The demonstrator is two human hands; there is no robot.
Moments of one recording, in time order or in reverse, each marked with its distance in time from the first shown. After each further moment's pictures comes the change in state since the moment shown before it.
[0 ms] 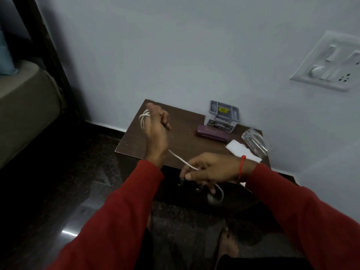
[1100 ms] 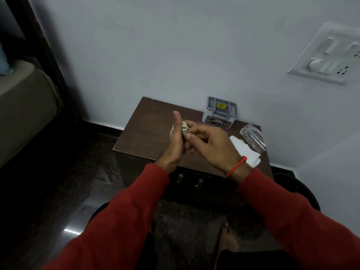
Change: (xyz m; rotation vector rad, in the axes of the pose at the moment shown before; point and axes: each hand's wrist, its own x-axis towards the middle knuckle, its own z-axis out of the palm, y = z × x) left_hand -0.032 -0.018 0.024 0.121 -0.396 -0.432; right_hand 0.000 -0.016 0.008 0.182 0.822 -0.248
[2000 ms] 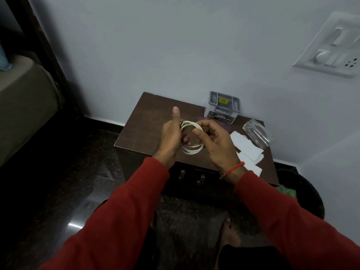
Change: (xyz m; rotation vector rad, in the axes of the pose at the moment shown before) left_hand 0.008 -0.001 -0.011 0.059 0.275 -0.121; right_hand 0.006 0.045 0.015 0.304 0.169 -0.031
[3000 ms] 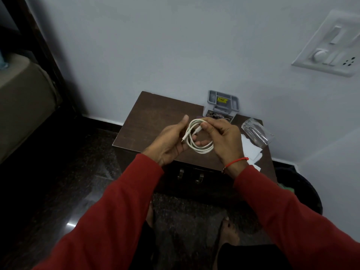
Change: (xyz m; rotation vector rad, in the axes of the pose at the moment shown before) left_hand -0.002 0.007 -0.009 -0.234 -0.328 -0.285; right_hand 0.007 -0.008 -0.013 -0.134 0.176 -0.033
